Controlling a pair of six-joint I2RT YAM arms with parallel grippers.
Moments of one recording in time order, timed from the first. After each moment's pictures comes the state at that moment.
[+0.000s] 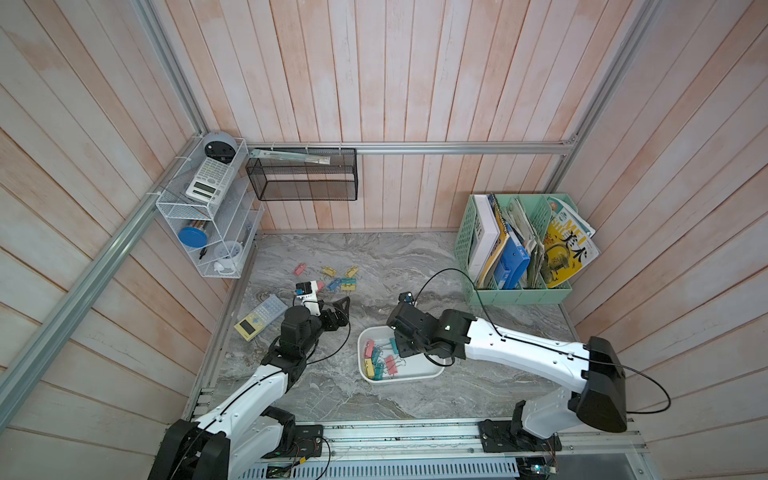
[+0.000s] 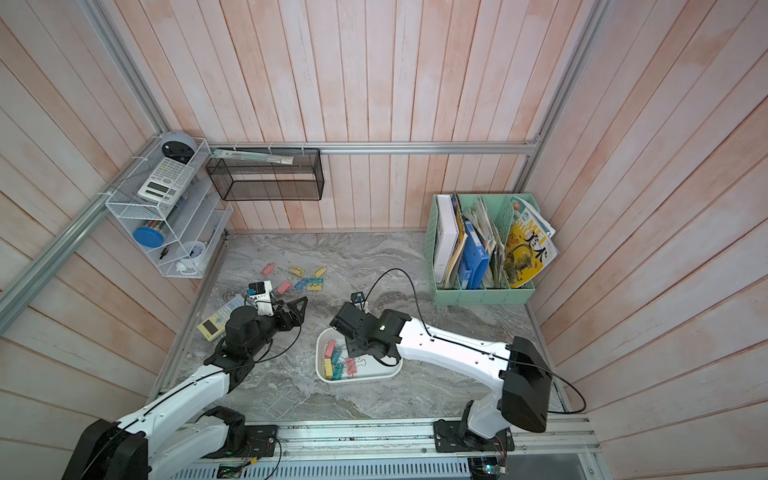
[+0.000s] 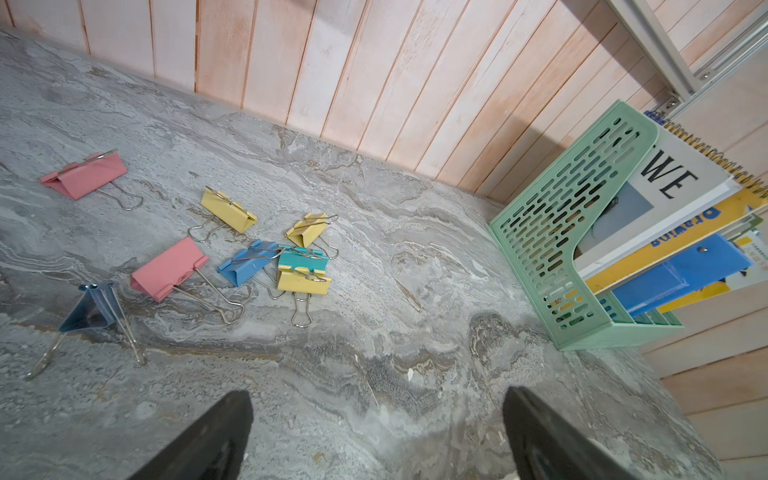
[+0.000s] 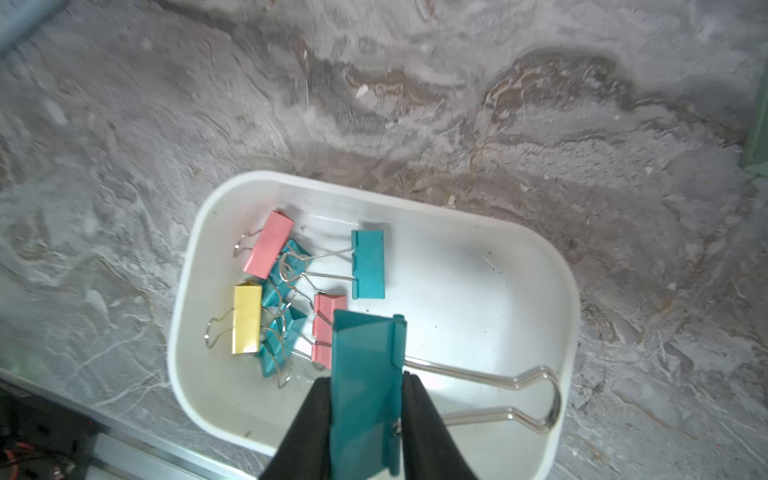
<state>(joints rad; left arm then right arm) -0.32 1.02 0.36 0.36 0.08 -0.46 1.14 1.55 1.23 -0.85 0.27 0.76</state>
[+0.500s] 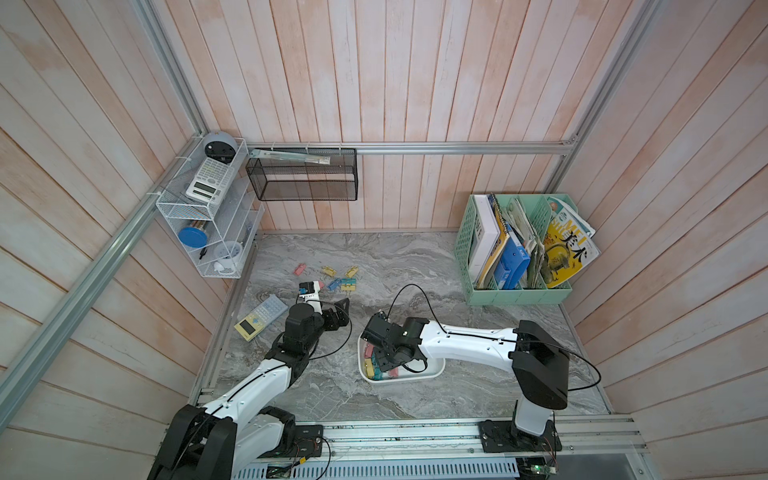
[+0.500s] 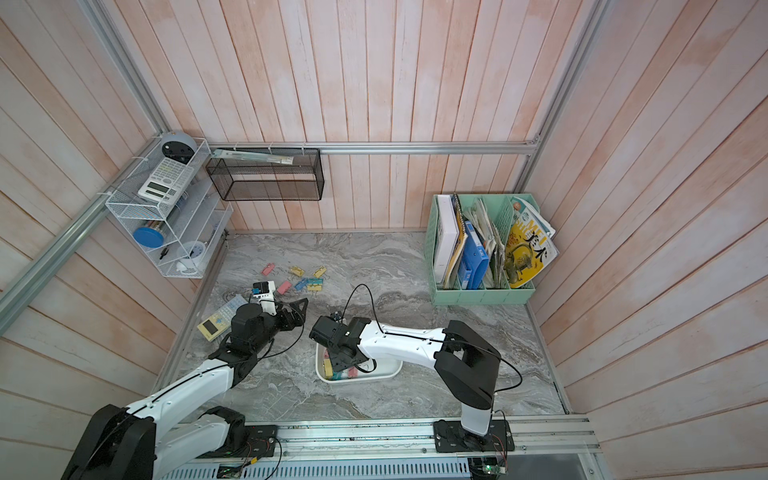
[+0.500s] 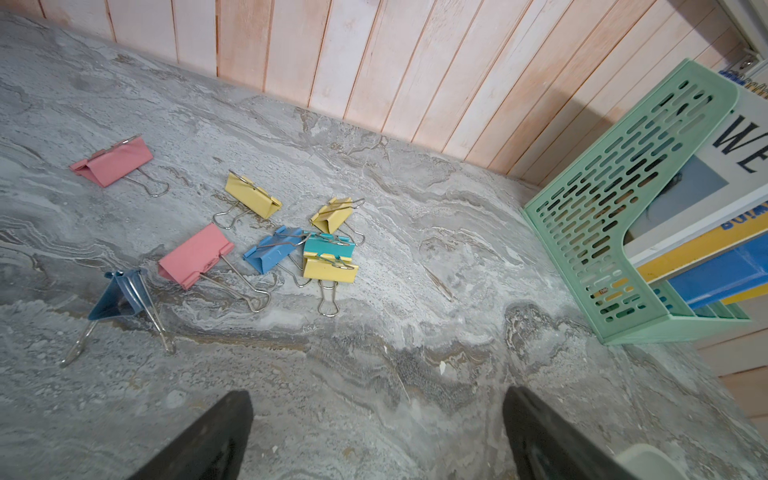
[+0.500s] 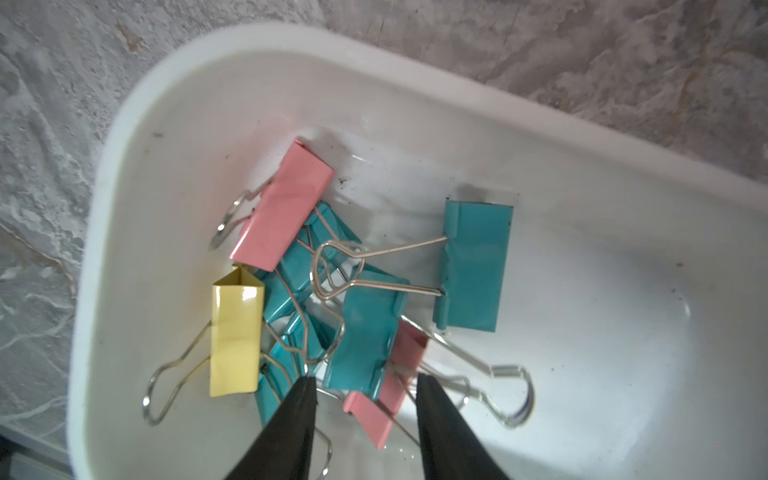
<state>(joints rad) -0.32 1.09 0.38 0.34 0.03 -0.41 1.16 1.79 1.26 -0.76 0.15 0.73</state>
